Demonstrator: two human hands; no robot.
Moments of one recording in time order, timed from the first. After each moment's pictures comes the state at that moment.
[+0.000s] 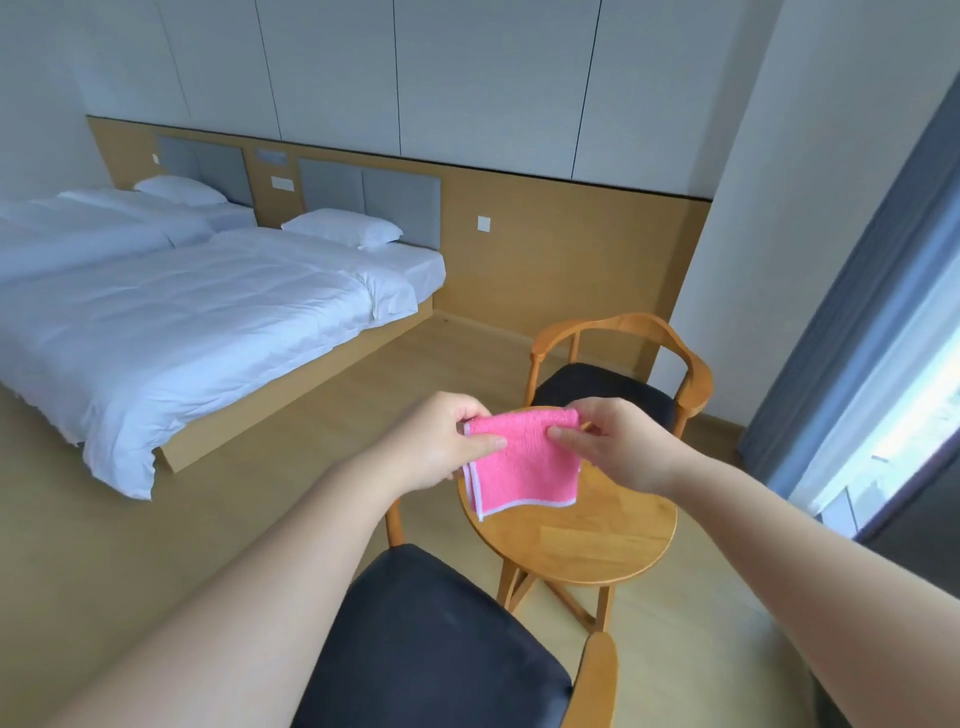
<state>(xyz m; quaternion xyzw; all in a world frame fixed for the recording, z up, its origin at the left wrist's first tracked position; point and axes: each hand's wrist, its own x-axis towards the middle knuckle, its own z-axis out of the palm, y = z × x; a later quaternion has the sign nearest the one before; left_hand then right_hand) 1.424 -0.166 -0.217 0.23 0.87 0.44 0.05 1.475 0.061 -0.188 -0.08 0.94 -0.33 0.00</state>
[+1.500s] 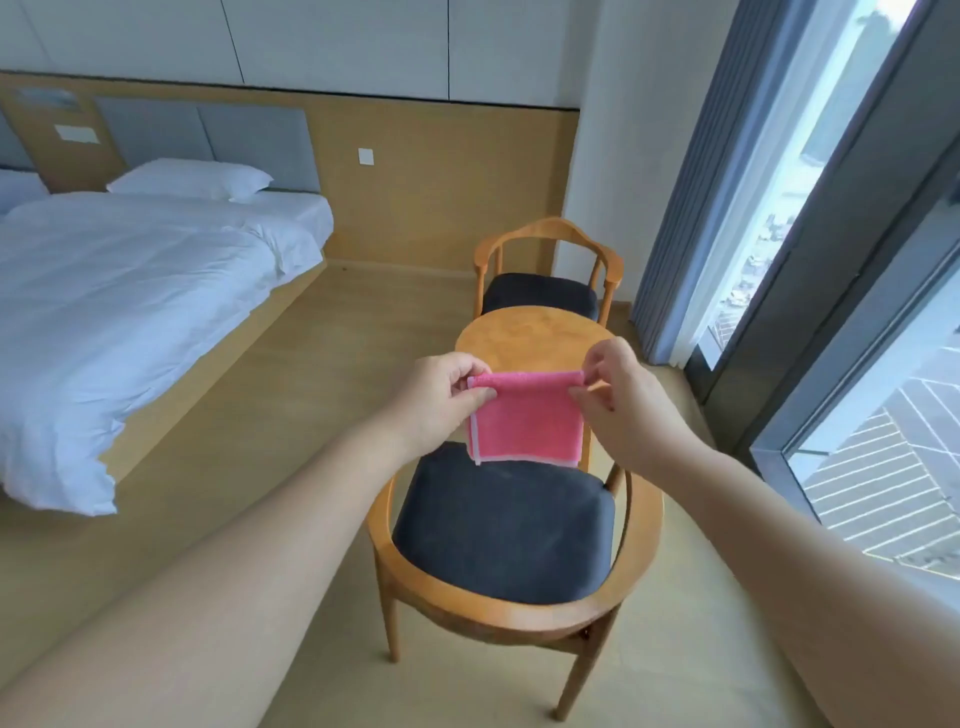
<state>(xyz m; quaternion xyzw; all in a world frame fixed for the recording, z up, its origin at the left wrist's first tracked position) 1.512 -0.439 -0.236 0.40 0.79 0.45 0.07 1.636 -0.249 -0.235 0.13 0.92 -0.30 -0.21</state>
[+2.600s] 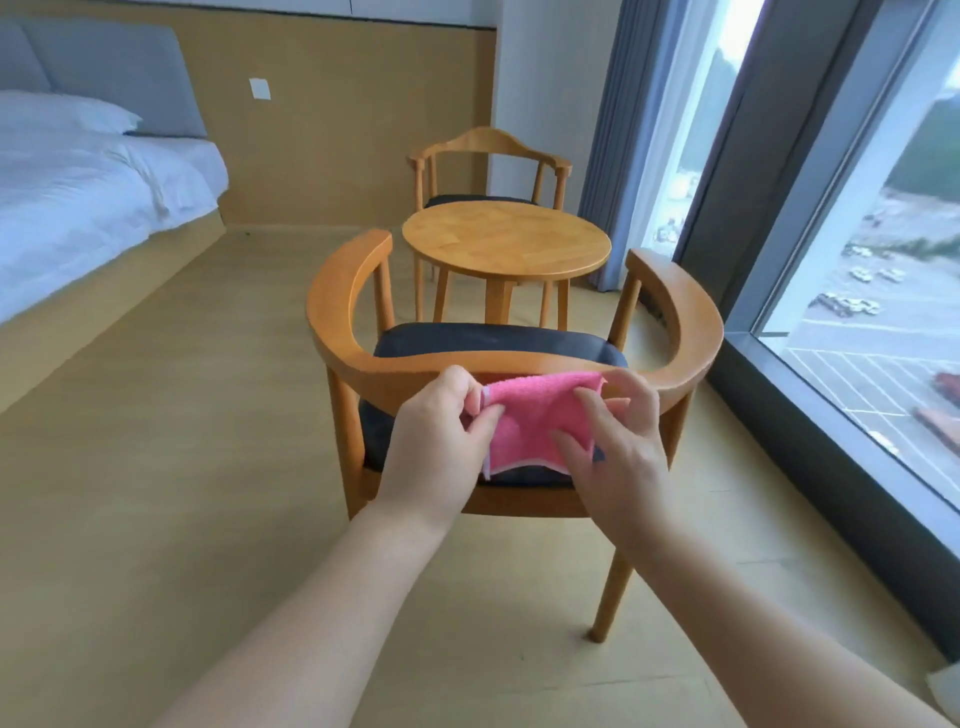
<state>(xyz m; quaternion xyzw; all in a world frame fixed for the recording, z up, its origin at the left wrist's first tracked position) 1.593 -0.531 -0.671 0.41 0.76 0.48 -0.11 1.703 -0.389 -0.711 0.09 0.88 -0.07 -0.47</state>
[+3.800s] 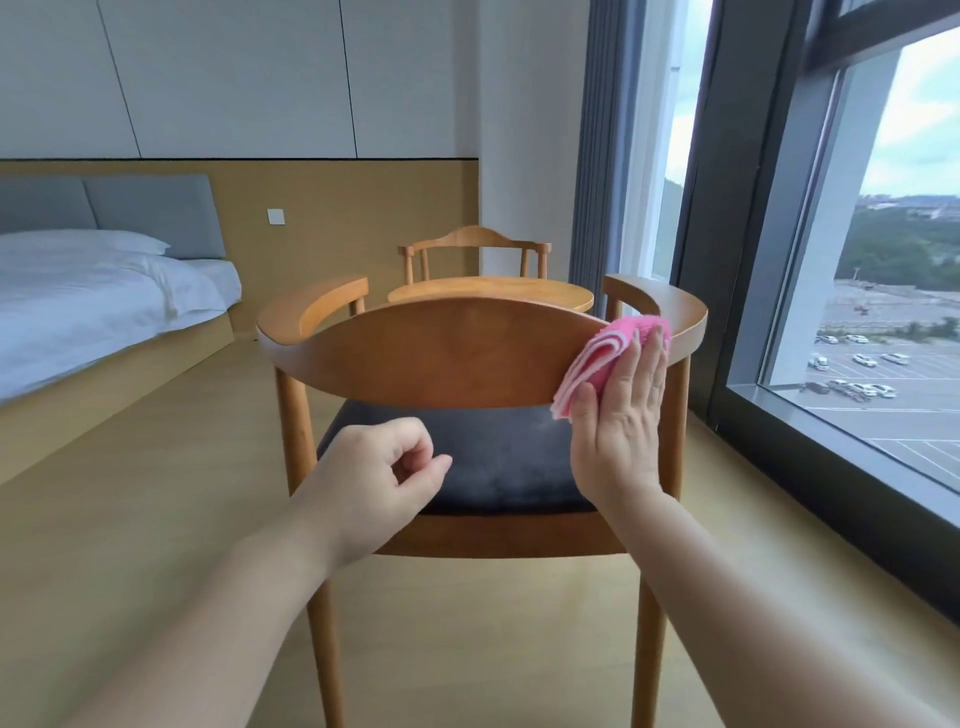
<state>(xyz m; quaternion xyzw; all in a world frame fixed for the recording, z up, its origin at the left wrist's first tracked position) 1.568 -0.526 -0.786 0.55 0.71 0.41 -0.16 1.671 -0.306 -0.815 0.24 0.80 -0.11 -0.54</state>
